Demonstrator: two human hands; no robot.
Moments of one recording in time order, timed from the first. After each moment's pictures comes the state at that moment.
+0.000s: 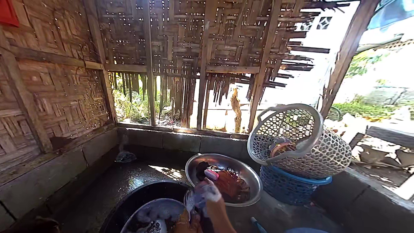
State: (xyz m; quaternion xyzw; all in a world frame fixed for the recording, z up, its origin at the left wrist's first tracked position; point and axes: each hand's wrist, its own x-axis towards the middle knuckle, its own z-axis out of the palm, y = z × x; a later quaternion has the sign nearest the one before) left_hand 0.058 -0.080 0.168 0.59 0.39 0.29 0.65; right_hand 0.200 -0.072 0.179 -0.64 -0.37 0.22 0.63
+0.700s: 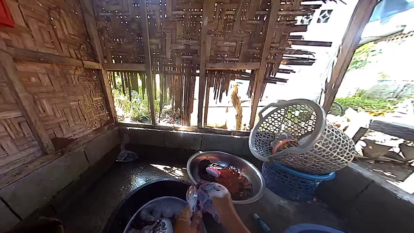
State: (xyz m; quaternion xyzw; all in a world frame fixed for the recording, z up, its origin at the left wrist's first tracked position) left_hand 0.047 -0.072 0.175 0.67 0.37 0.27 0.59; right_hand 0.211 -0.078 0.181 -0.63 -0.39 0.23 0.63
